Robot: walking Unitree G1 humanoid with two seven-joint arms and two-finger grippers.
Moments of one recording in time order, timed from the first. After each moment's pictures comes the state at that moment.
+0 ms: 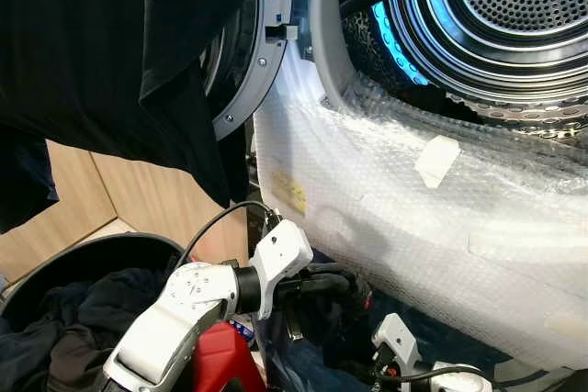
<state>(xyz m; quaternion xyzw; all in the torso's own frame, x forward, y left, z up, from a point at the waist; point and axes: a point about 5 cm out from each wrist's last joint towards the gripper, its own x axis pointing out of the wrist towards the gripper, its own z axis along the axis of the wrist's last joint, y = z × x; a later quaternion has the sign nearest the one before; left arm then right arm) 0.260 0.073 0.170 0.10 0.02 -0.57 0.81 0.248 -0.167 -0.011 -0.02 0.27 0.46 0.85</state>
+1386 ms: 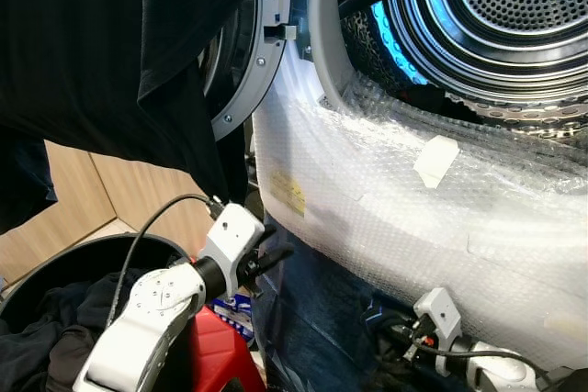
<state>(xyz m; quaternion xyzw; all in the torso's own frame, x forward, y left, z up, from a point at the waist) 0.279 0.127 0.171 0.08 -0.01 -0.28 0.96 0.274 -0.217 0.030 -0.02 0.17 0.38 0.91</state>
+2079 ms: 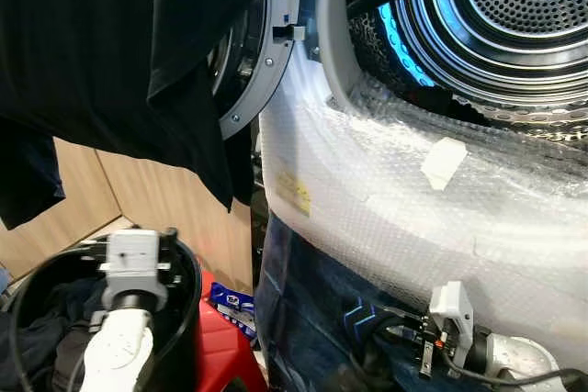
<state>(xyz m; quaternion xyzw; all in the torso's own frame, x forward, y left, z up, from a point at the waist) 0.250 0.217 0.138 0.09 -0.03 0.15 0.98 0.238 -0.173 0.110 0.02 0.04 0.58 0.81</state>
